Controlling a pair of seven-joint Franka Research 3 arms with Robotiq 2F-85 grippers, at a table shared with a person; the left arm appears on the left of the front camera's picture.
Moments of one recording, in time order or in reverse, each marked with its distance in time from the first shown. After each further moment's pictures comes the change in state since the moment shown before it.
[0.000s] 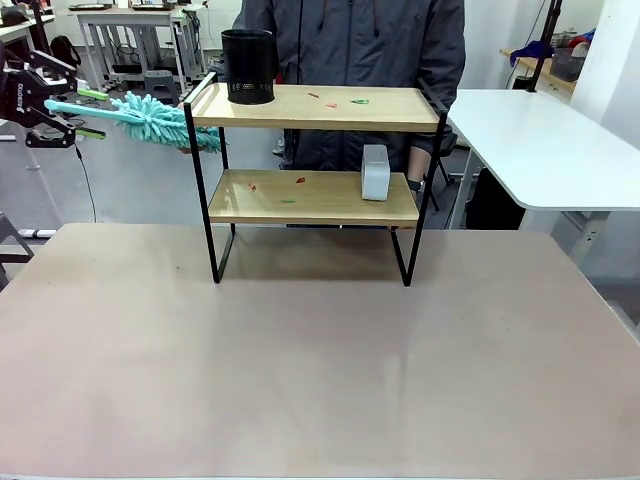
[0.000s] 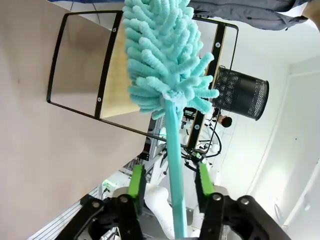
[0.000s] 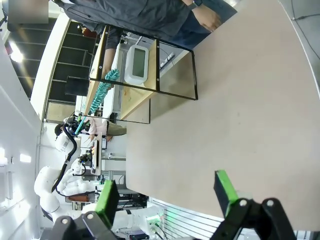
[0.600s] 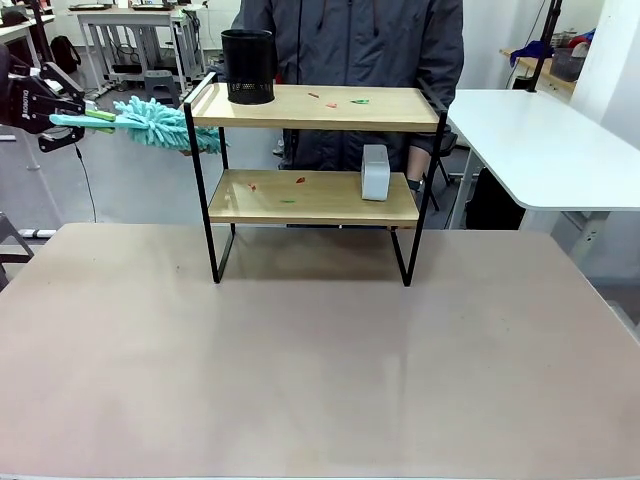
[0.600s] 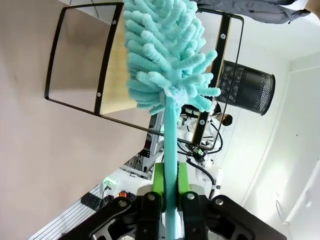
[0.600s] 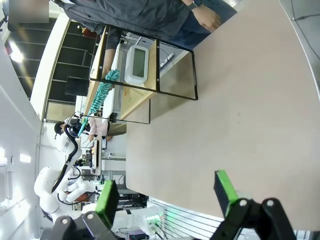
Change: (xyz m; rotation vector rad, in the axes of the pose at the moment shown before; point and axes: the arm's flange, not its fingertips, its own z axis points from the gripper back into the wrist) left arm -0.007 0.006 -0.010 -0.003 0.019 -0.008; right arm 0.001 0.000 0.001 -0.001 0.000 0.001
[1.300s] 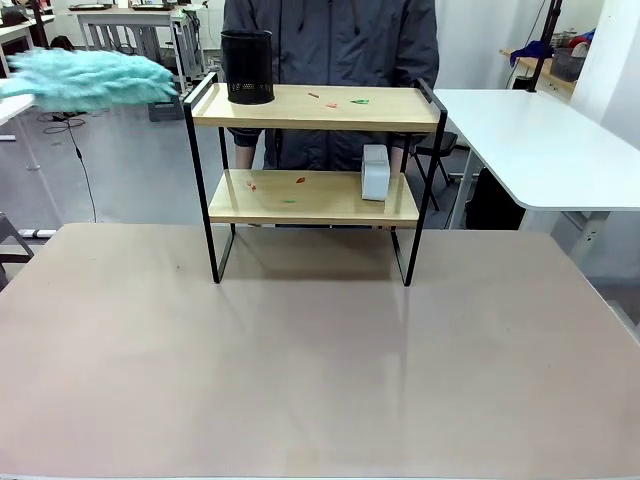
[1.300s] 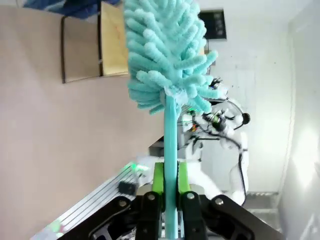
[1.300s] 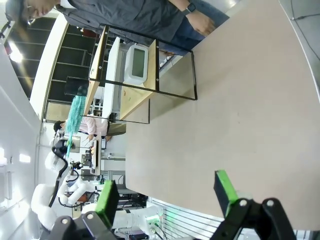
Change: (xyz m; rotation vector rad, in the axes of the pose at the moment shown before) left arm -0.118 -0.027 0.137 0.046 -0.023 -0.316; right arm 0.000 0.000 0.000 -0.004 0.002 0.000
